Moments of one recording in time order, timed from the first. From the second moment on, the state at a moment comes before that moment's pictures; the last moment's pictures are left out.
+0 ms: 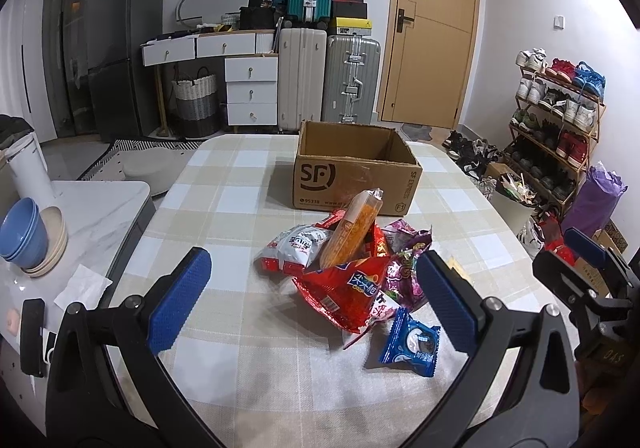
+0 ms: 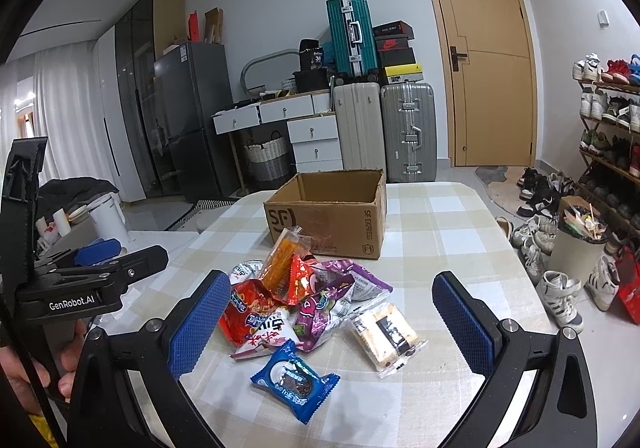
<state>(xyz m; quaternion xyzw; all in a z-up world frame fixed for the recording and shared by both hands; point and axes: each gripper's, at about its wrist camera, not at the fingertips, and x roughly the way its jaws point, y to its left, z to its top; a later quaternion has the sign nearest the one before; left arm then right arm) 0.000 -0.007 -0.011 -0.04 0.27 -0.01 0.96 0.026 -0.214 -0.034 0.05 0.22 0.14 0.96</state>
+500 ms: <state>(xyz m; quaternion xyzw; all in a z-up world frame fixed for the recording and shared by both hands) 0.032 -0.023 -0.038 -0.04 0.30 -0.05 0.95 0.038 -0.223 -0.048 0.07 0.24 0.15 0.96</state>
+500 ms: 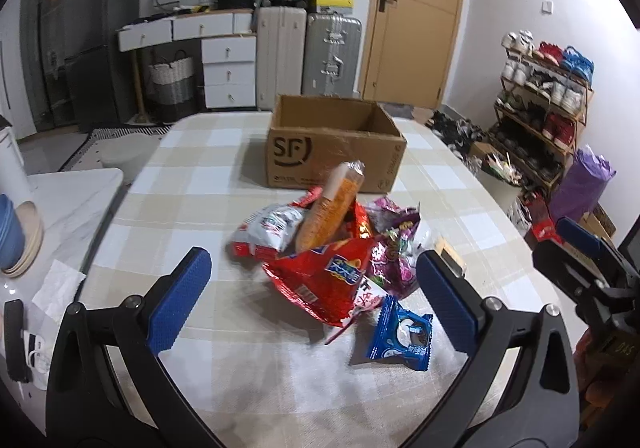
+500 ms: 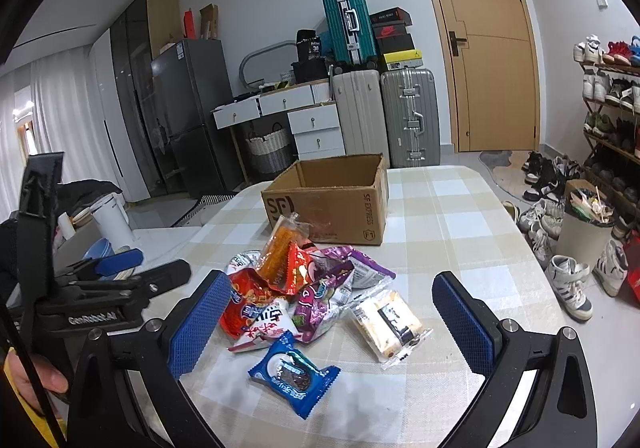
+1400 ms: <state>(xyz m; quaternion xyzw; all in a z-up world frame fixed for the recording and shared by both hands) 0.130 -0.028 -0.123 -0.11 0.39 -0.11 0.91 0.096 -0.249 -0.111 0.10 0.31 0.15 0.93</state>
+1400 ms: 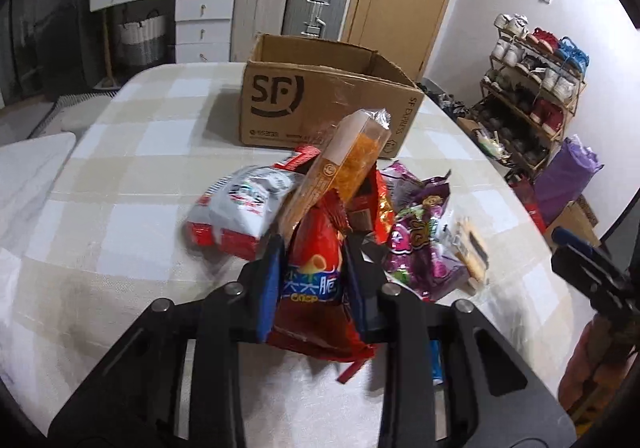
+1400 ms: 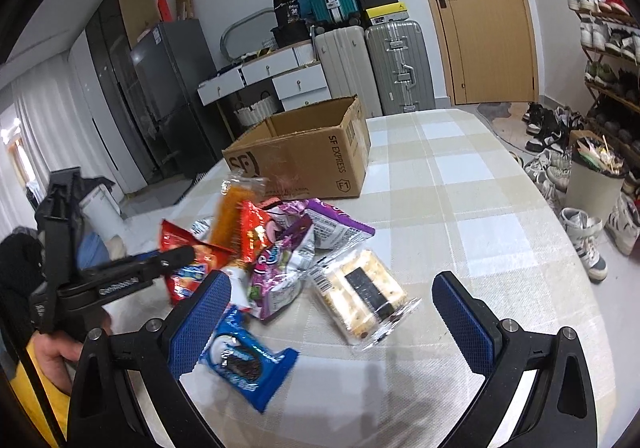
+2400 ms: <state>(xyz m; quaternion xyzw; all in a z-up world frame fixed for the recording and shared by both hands) 0.095 0.035 -0.133 -0.15 0.38 -0.14 0.90 0.168 -0.227 -0.165 -0.03 0.43 0.20 0.88</state>
